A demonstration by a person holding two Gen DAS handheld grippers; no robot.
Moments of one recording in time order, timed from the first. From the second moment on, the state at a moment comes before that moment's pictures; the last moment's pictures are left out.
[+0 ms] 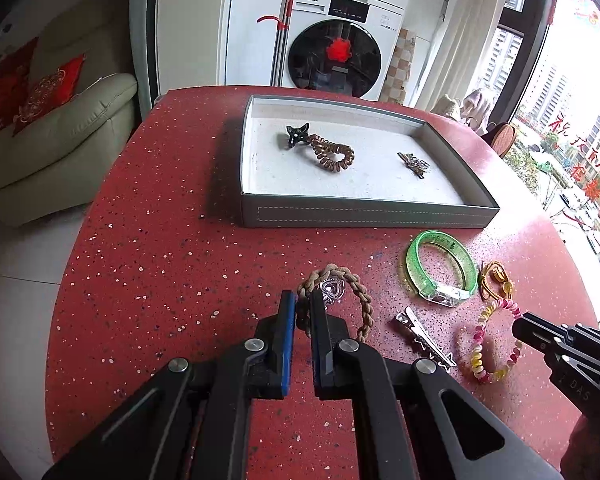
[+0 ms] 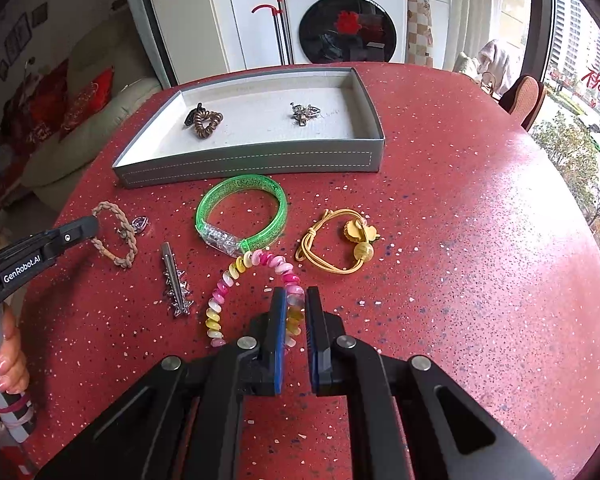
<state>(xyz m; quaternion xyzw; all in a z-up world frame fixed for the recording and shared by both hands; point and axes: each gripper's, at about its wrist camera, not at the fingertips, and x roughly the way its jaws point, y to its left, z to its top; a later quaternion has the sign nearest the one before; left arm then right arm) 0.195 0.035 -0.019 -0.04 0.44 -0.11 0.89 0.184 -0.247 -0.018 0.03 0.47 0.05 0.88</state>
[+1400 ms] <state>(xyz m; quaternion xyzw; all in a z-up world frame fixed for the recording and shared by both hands) 0.244 0.027 0.050 -0.04 0.38 -0.13 0.91 0.262 -0.256 0.043 0.09 0.42 0.09 0.90</state>
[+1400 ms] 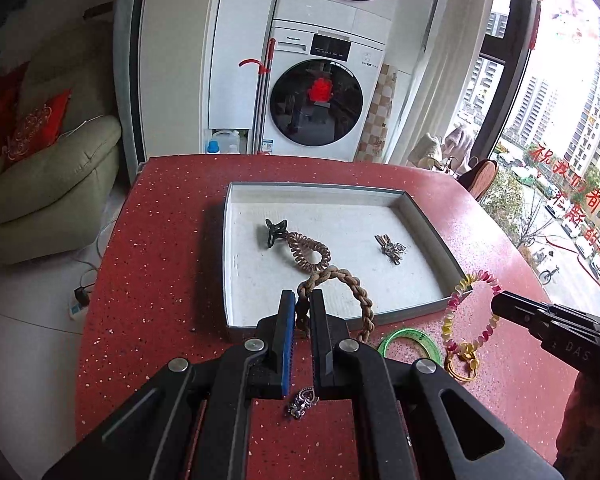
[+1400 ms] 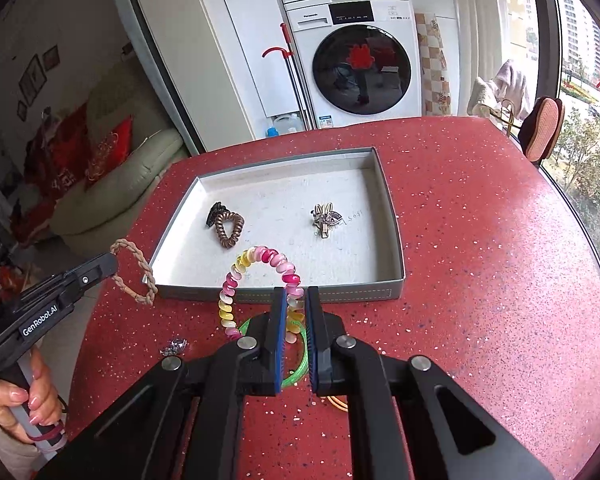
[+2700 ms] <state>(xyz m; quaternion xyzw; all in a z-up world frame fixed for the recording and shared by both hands) 0.377 -0.031 -0.043 0.05 0.48 -0.08 0.87 0.400 -0.276 -0.037 0.09 0.50 0.02 0.86</state>
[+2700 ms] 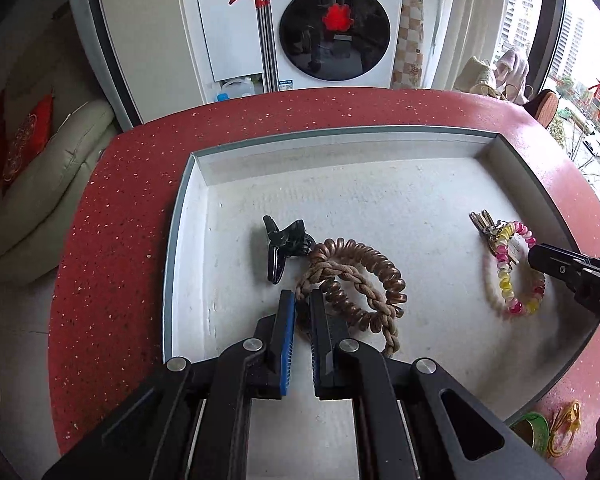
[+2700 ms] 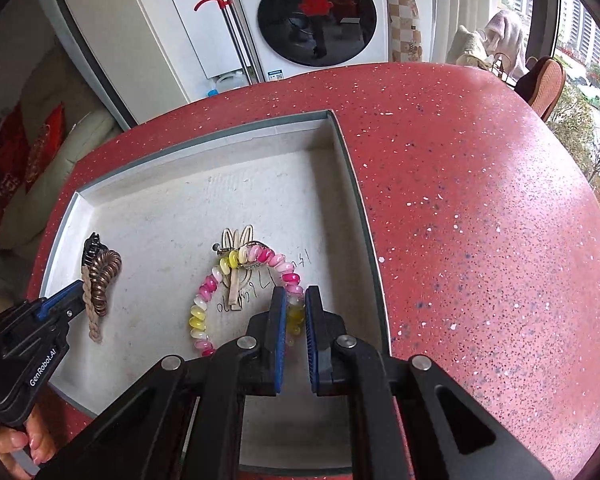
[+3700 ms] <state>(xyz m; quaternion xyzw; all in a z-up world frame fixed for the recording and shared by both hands) 0.338 -0.012 -0.012 0.03 0.42 -0.08 0.90 0.348 -0.258 0.009 0.12 0.44 0.07 0.89</state>
